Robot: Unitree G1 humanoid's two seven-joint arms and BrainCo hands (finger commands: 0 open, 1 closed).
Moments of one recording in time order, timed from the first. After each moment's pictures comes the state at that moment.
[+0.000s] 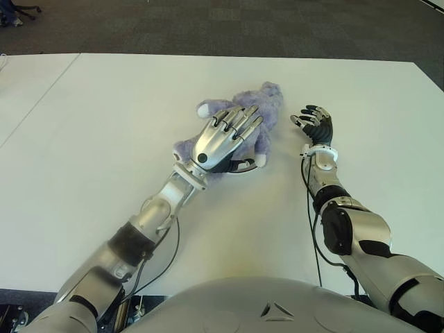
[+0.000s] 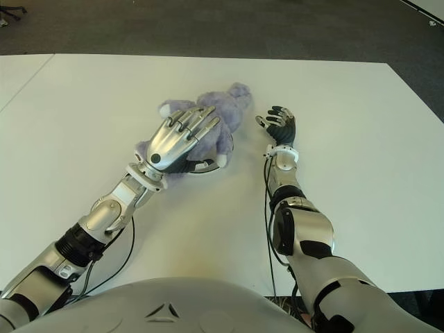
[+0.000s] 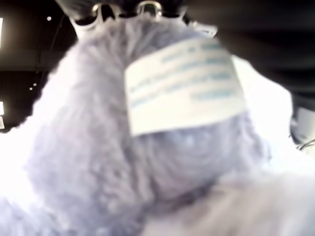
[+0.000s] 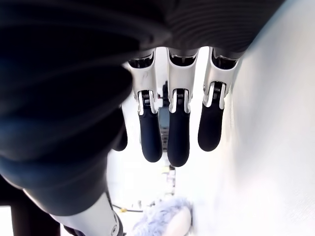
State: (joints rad) left arm -0.21 0.43 -0.57 -0.08 1.31 -0.02 0.40; right arm -0.65 -0.14 -0.29 1.25 -0.07 -0.52 -0.19
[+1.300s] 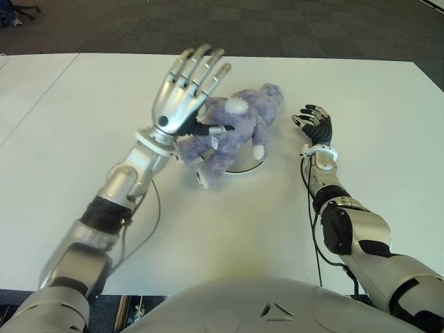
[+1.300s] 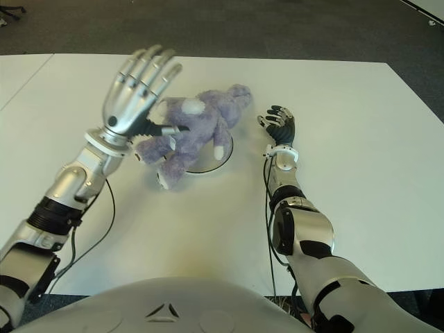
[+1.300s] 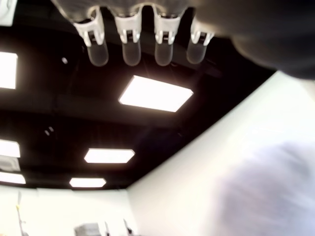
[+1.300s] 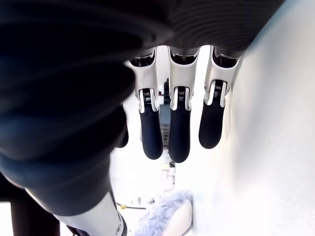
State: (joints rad) left arm -0.38 0.57 -0.28 0.05 1.08 -0.22 0.59; right arm -0.65 -0.14 -0.31 1.25 -0.06 -0.52 -0.16
